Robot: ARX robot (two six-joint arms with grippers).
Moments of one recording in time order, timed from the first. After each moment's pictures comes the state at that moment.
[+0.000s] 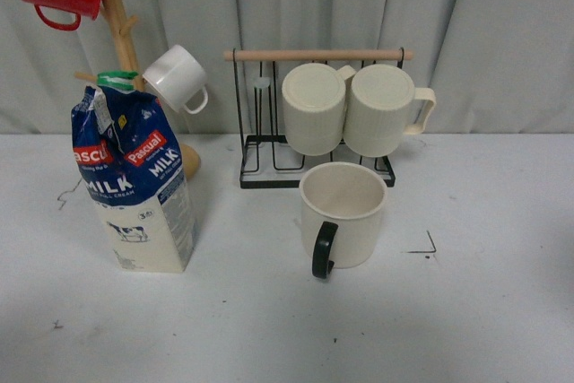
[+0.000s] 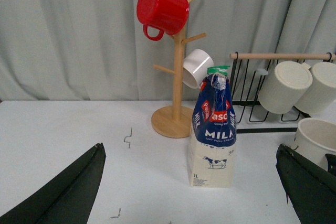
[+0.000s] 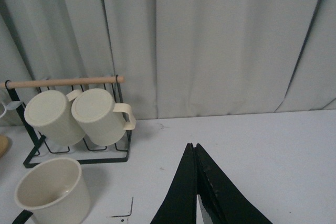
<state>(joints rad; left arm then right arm) 0.00 0.01 0.01 0.00 0.00 -0.01 0.08 0.96 0.24 0.72 0.08 0.00</state>
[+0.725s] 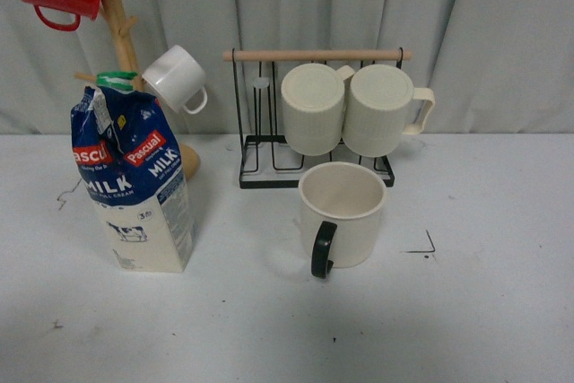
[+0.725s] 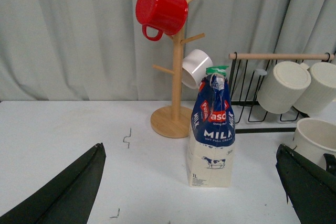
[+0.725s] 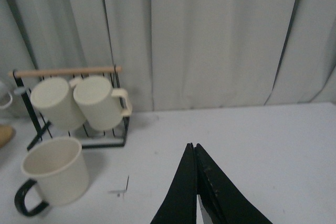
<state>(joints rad) 0.00 0.01 0.01 0.00 0.00 -0.01 0.00 0.56 0.03 0.55 0.00 0.00</state>
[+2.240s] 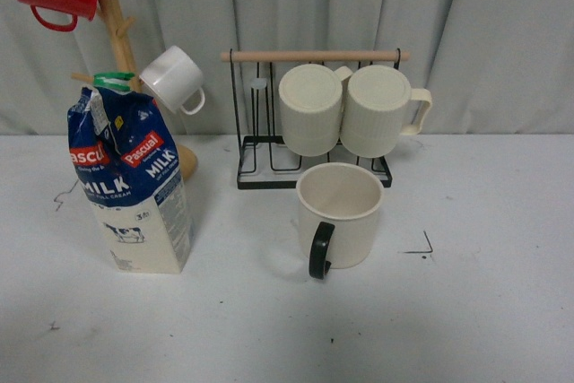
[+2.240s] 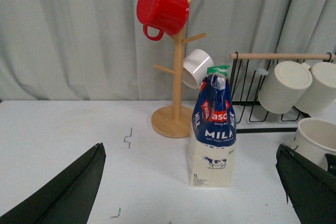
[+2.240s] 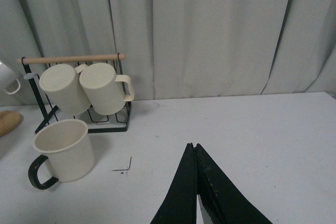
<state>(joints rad) 0.00 0.01 0.01 0.00 0.00 -0.01 0.00 0.00 0.01 0.00 0.00 0.00</state>
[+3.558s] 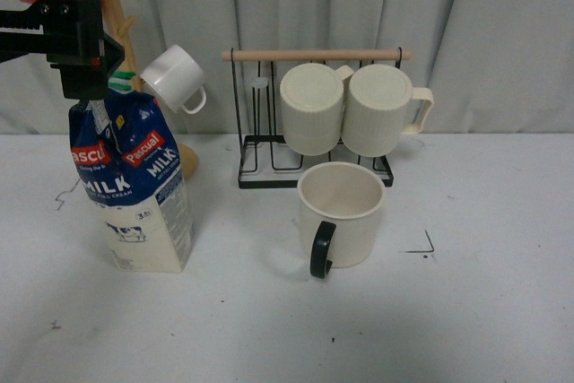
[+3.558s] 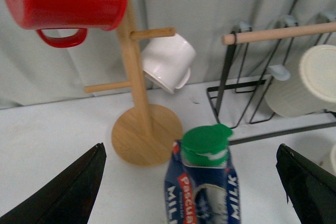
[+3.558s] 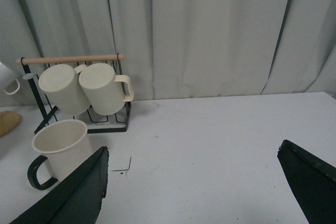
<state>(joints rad) -0.10 1.50 0.73 0.46 0.00 0.04 0.00 0.00 0.01 0.00 0.00 0.00</state>
